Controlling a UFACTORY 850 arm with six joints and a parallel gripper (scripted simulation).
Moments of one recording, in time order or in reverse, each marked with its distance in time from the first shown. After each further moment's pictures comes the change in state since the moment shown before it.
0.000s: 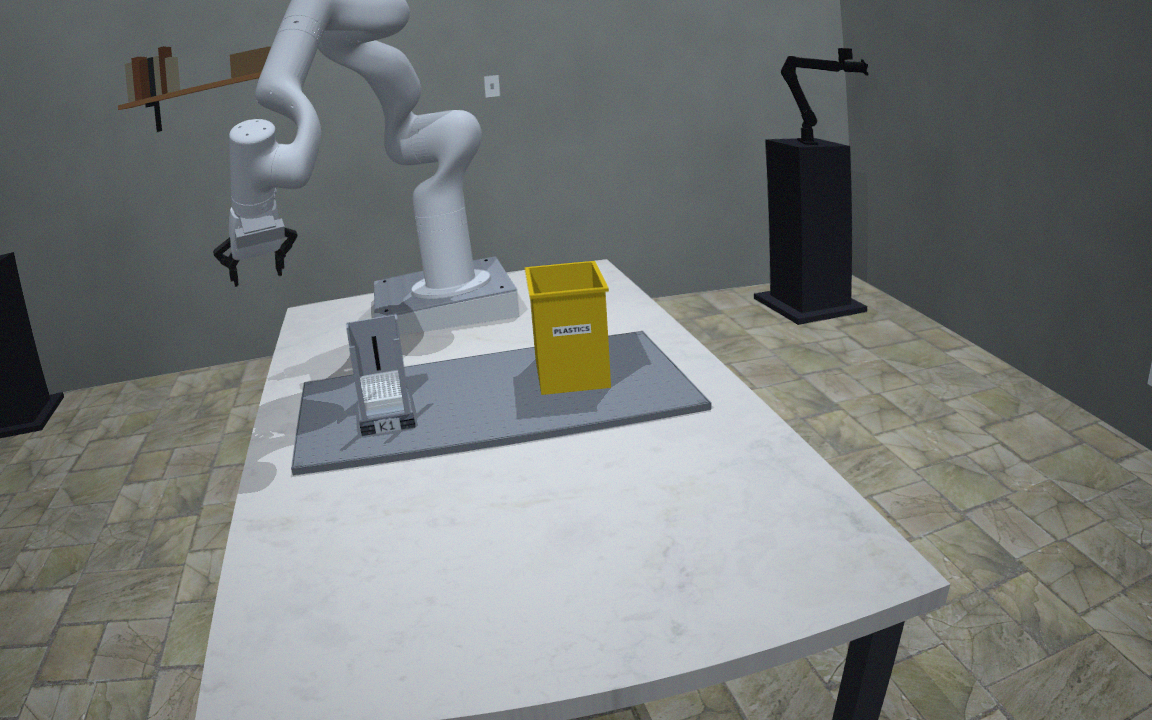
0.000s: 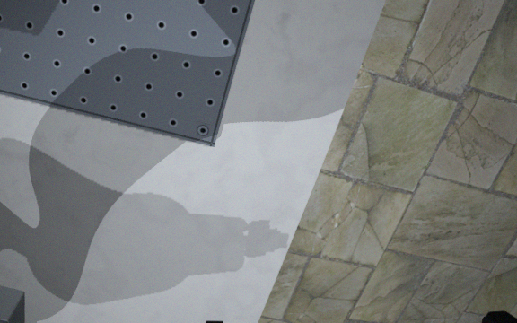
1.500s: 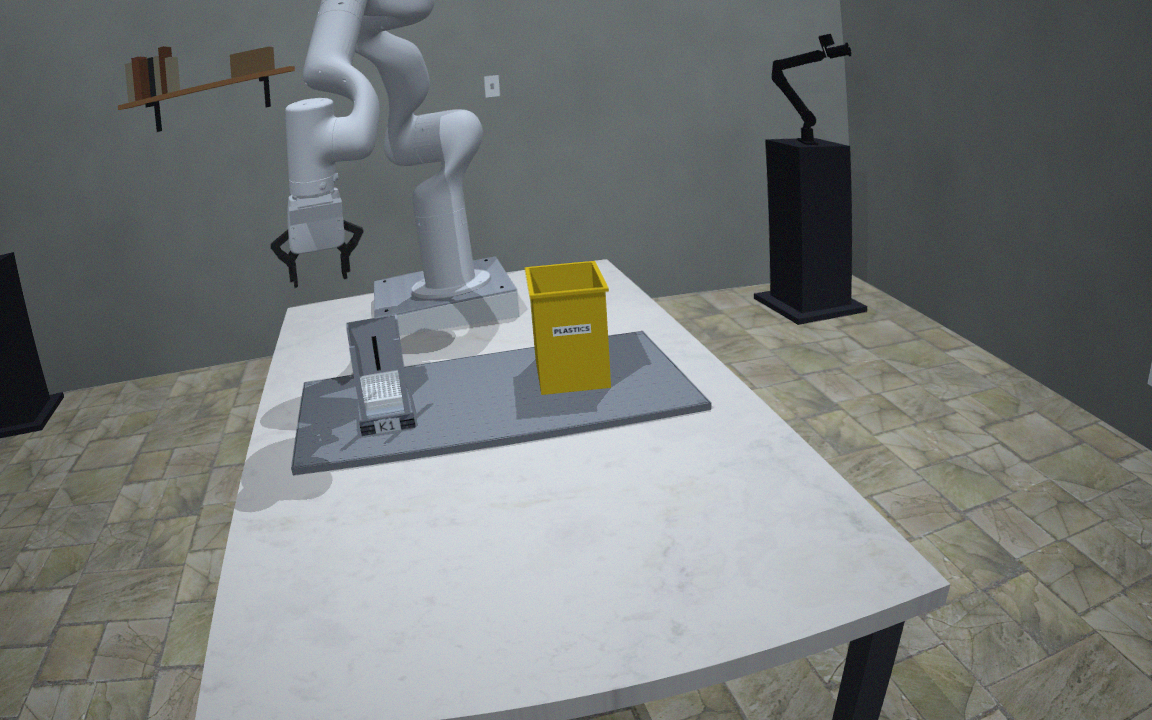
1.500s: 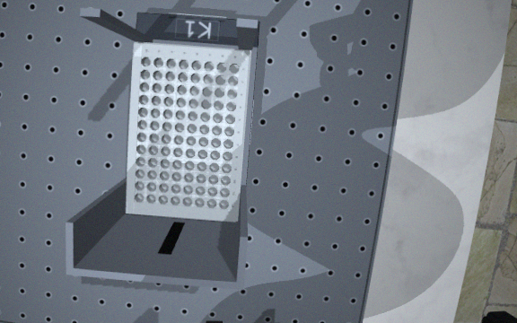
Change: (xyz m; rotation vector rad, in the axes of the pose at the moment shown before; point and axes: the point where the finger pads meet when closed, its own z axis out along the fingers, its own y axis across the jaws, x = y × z) arm 0.119 -0.101 -0.057 0.037 0.314 0.166
